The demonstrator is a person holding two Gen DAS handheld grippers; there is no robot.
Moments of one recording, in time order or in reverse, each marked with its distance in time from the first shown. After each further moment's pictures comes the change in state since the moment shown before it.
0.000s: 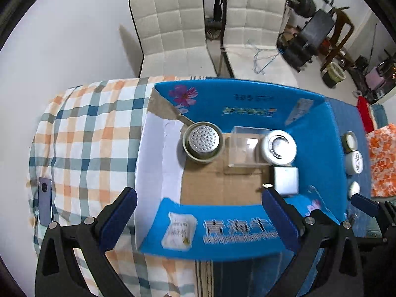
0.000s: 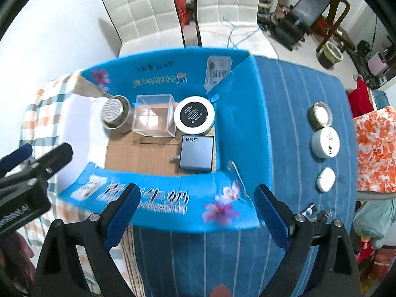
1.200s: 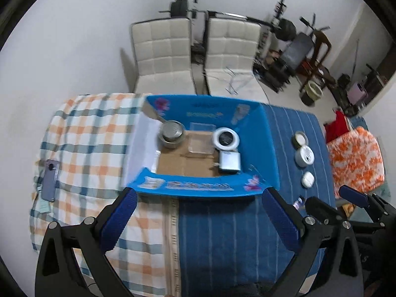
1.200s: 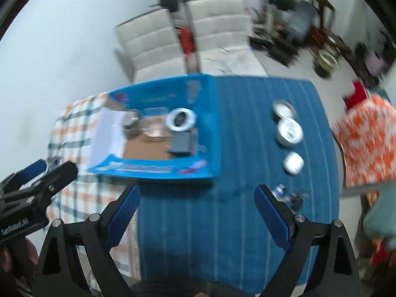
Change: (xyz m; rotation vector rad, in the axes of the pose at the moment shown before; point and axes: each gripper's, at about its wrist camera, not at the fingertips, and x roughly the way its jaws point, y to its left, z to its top) left arm -0.131 -0.073 -0.078 -0.020 -0.129 -0.075; right arm -0.105 -0.118 -0.085 0.115 -0.102 0.073
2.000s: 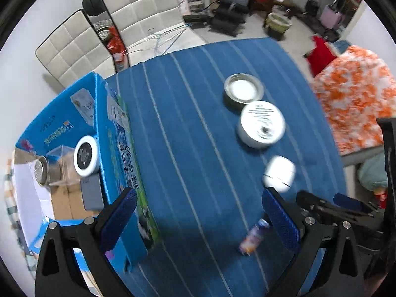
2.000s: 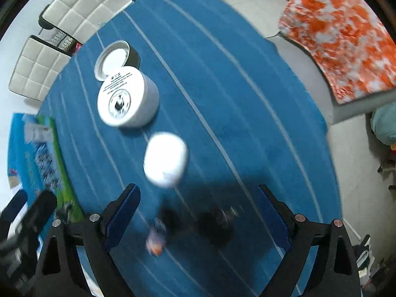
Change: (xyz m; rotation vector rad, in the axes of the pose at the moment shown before) left arm 0.215 -0.266 0.013 0.338 0.198 0.033; right arm 0.218 -0.263 0.025 0.457 0.253 -0.043
